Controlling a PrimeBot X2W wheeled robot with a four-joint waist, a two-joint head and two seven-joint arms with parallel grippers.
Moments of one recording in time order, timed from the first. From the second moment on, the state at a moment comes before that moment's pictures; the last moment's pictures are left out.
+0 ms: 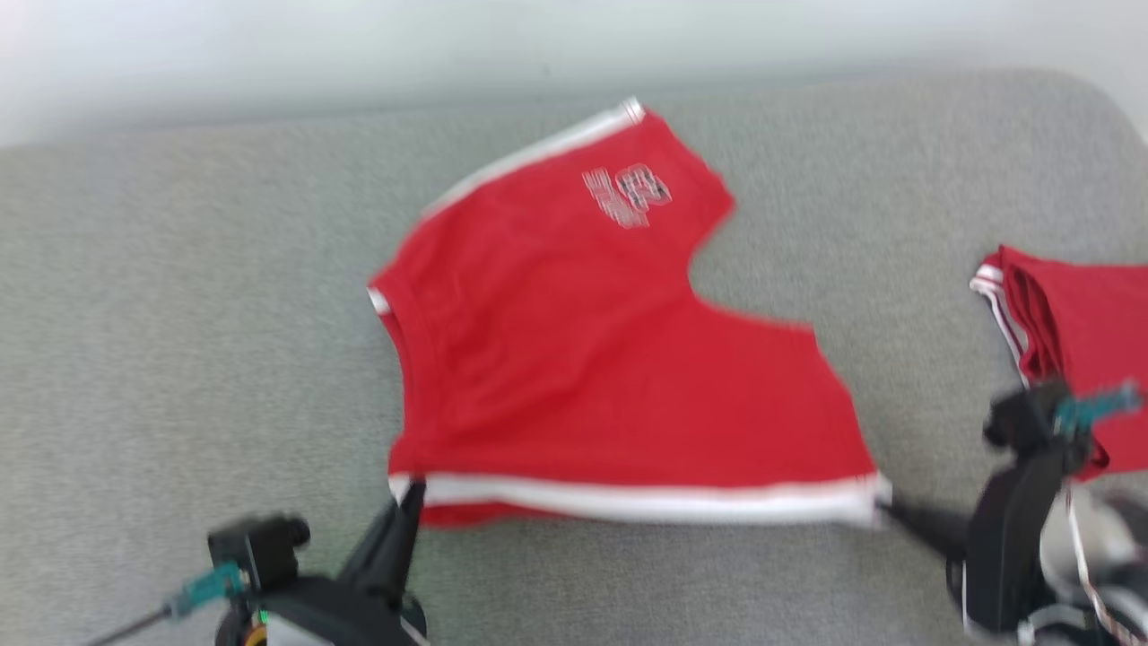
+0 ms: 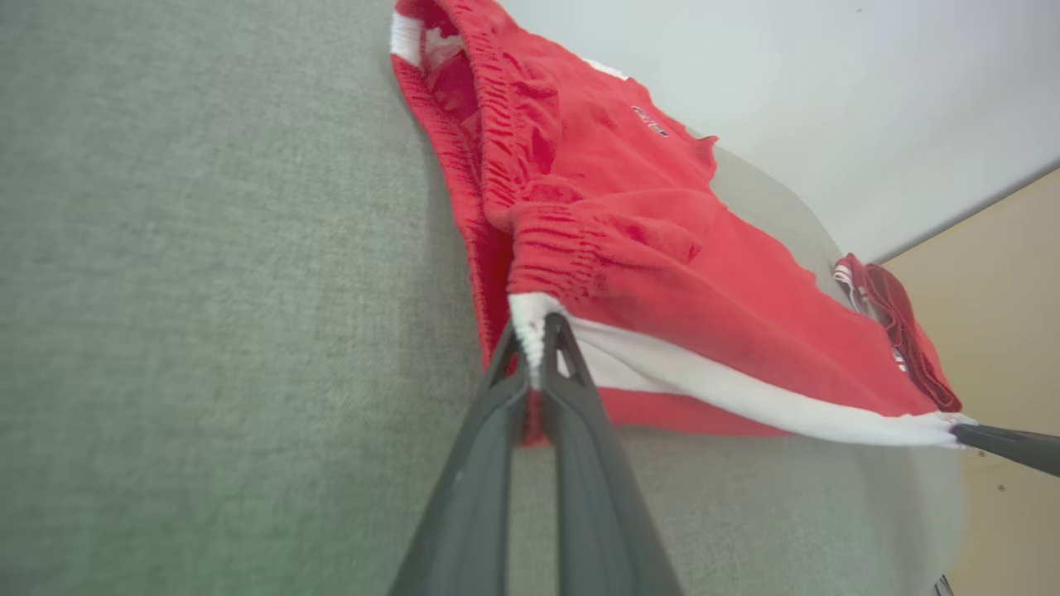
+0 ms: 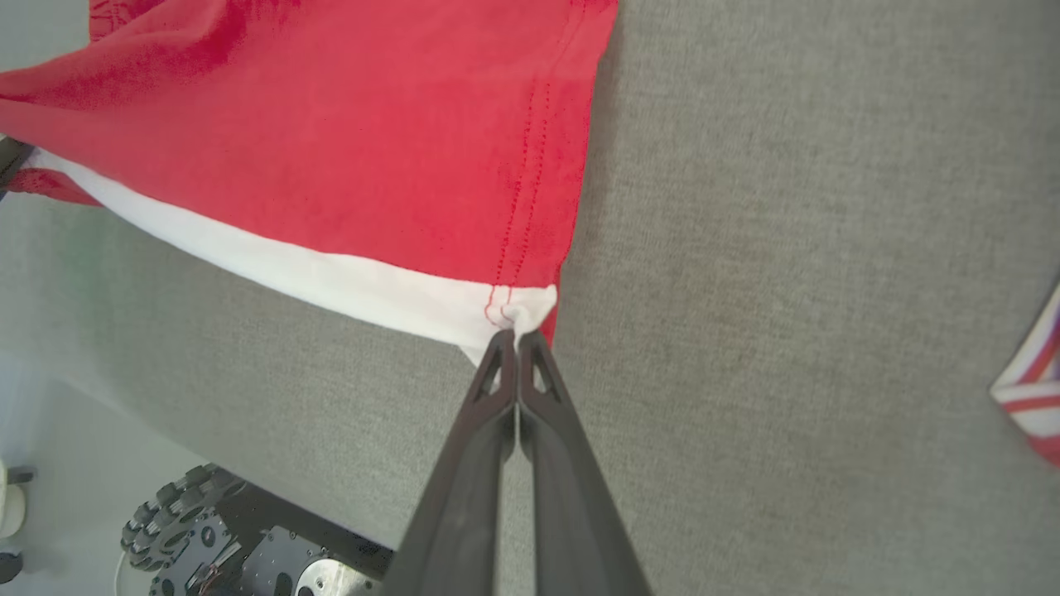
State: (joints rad) left arm -0.26 0.37 -0.55 0.18 -0.98 0.01 -0.13; right arm -0.20 -0.53 0.20 -0.08 0.80 0.13 0.85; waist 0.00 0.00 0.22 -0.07
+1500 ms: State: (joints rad) left arm -0.43 0.22 -0.52 0.20 -1.06 0.03 -0.11; right arm -0.66 -0.47 0.21 0.19 0.66 0.13 0.69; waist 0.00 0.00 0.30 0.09
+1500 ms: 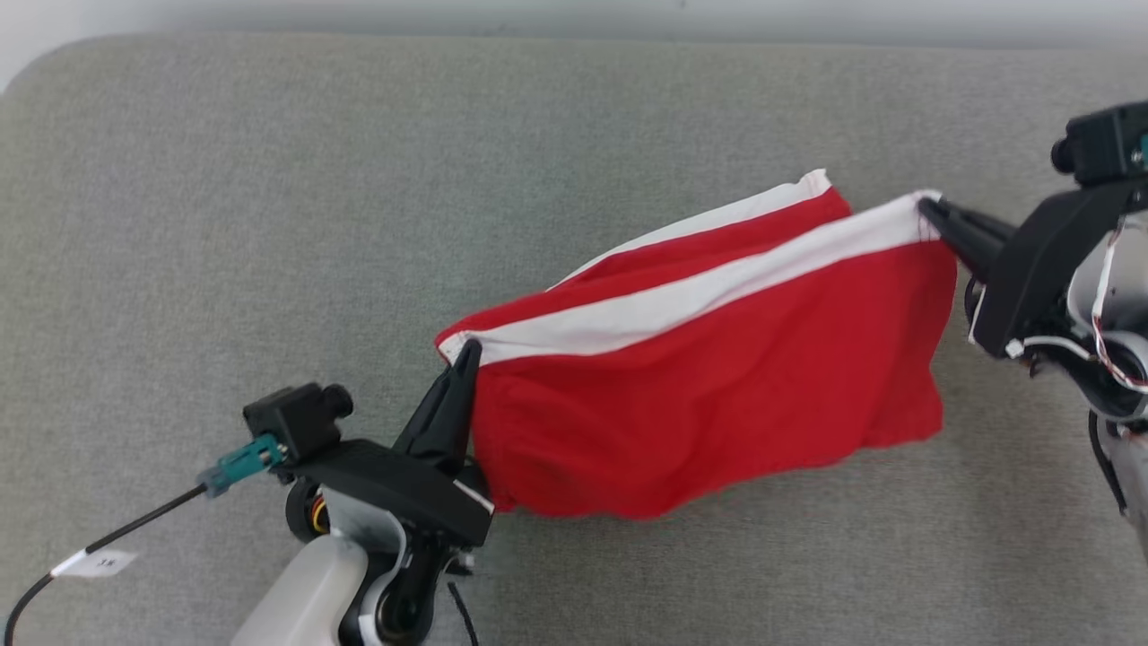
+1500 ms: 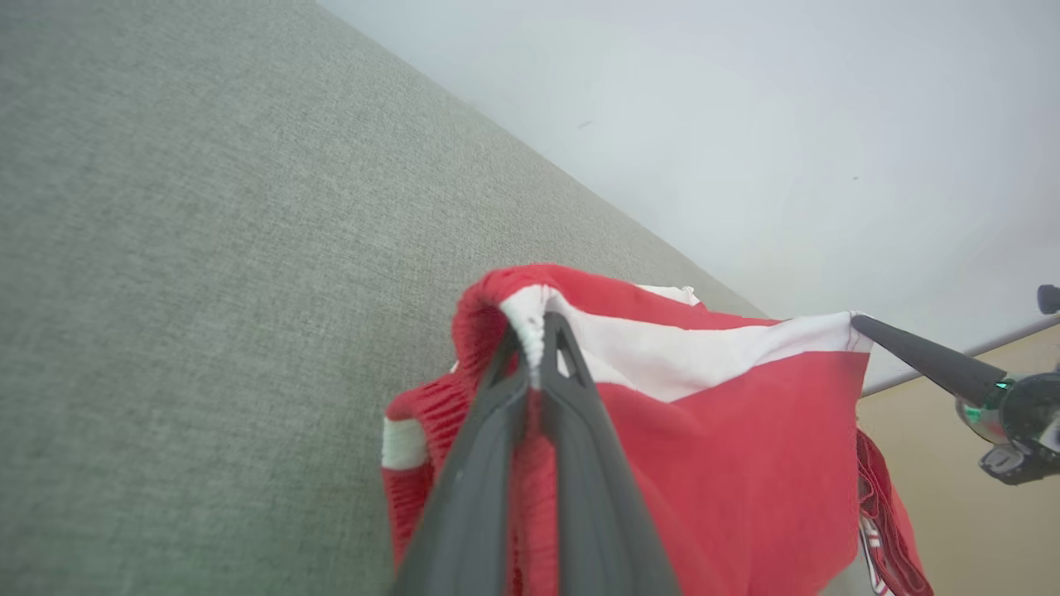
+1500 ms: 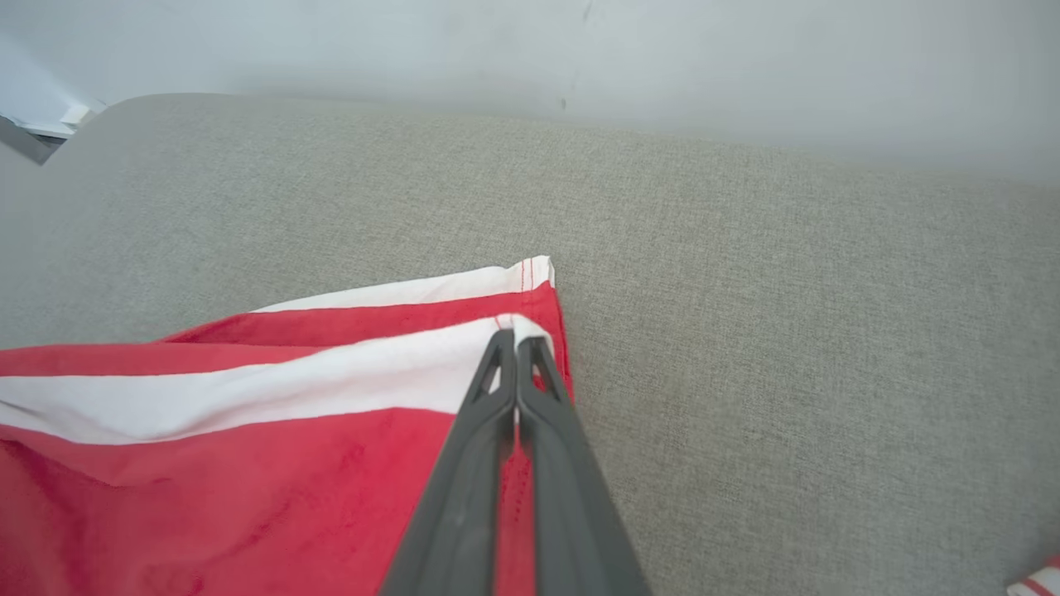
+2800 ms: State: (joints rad) left arm -0.15 0.12 -0.14 0.07 -0.44 0.01 -0.26; right arm -0.73 -0.50 0.35 0.58 0.75 0.13 0.48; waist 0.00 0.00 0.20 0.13
